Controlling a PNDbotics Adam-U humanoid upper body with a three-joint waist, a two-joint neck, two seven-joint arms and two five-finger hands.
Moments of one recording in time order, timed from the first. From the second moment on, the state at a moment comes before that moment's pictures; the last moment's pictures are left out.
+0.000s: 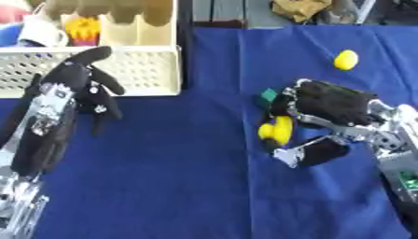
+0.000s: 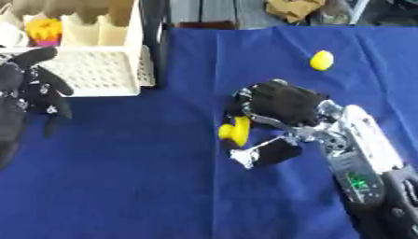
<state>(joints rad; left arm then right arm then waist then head) -0.49 0.30 -0.13 -1.99 0.01 0.04 -0.13 -0.73 -0.43 0.15 -1.74 0.82 -0.53 0.63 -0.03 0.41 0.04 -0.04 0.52</state>
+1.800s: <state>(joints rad) -0.55 0.30 -0.19 -1.99 0.02 0.03 -0.21 -1.12 -0.69 0.11 -1.62 0.46 -0.54 0.62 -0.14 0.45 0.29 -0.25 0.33</state>
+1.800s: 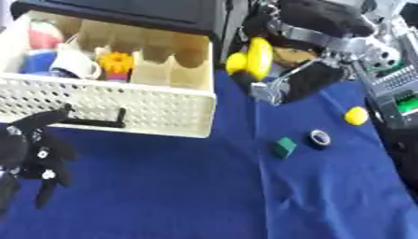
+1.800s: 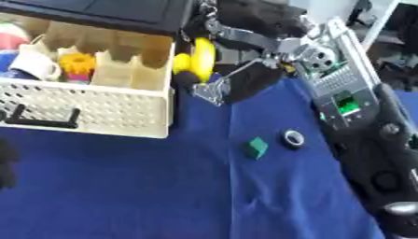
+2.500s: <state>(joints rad) -0.56 0.30 -0.21 -1.99 -0.01 0.02 -0.23 -1.20 -0.70 0.13 -1.51 0.42 -0.61 0.52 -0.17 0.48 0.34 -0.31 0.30</state>
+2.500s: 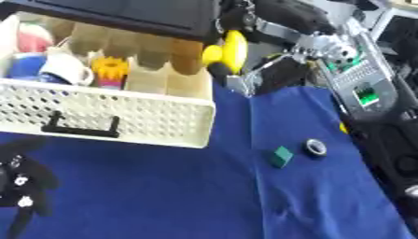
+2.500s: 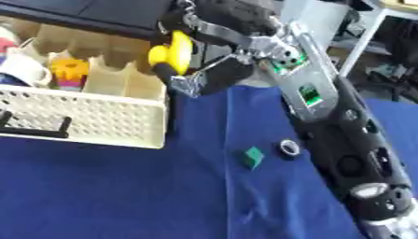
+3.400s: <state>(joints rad) -0.56 0.28 -0.22 -1.99 -0.04 0.02 -0.24 -1.22 -0.71 0.14 -1.45 0.37 -0.62 0.41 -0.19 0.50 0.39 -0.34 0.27</state>
